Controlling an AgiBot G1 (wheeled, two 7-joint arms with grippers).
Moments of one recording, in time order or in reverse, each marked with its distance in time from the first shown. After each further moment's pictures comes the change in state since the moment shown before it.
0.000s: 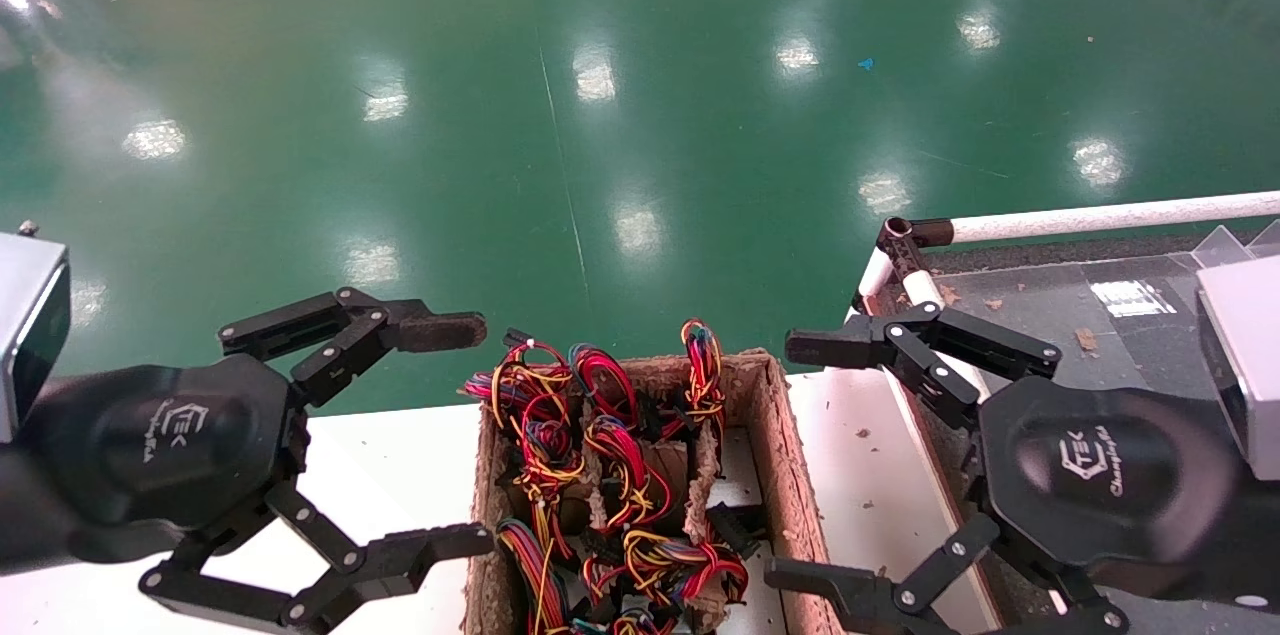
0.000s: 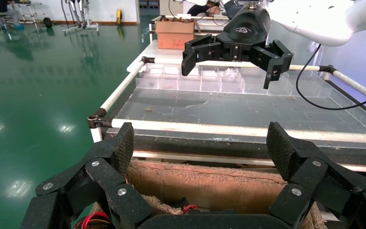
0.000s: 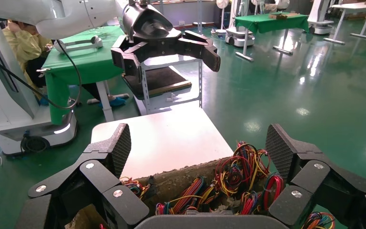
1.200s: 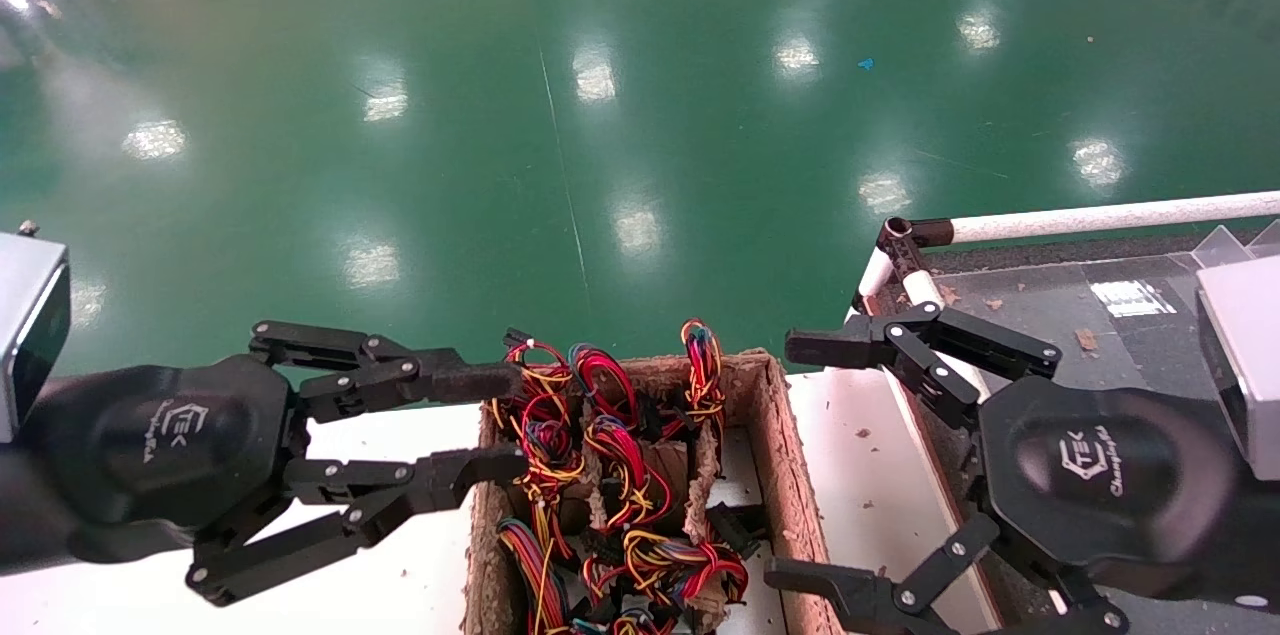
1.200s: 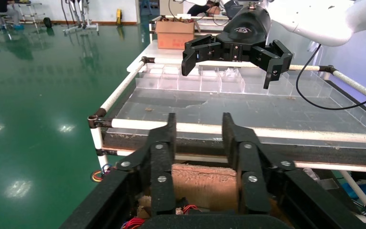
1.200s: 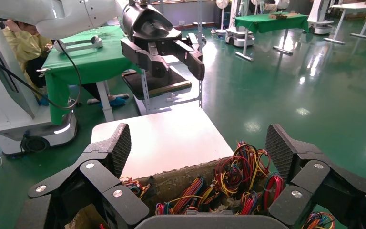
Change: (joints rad) left arm 0.000 0.000 0.000 0.000 0.000 0.000 0.000; right arm 0.000 0.000 0.000 0.000 0.000 0.000 0.000
